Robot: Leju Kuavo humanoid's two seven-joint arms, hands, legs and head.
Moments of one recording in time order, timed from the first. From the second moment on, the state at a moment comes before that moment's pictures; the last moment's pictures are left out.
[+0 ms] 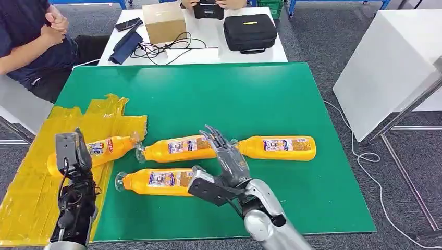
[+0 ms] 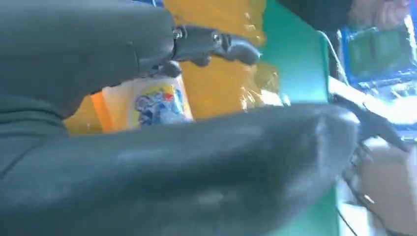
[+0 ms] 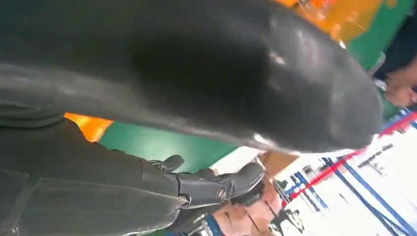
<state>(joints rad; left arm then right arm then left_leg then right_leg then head) -0.21 -0.03 0.27 -1.20 -0.20 0.17 -0.17 -0.28 0.11 0.71 -1.37 0.68 -0.18 0.03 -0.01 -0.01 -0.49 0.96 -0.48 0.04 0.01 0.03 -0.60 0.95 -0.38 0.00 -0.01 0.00</state>
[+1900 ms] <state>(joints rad) -0.04 0.00 -0.16 -1.77 0.10 0.18 -0.24 -0.48 0.37 0.95 -0.61 0.88 -0.23 0.34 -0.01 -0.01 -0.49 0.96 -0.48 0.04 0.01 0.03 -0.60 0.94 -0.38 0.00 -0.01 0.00</state>
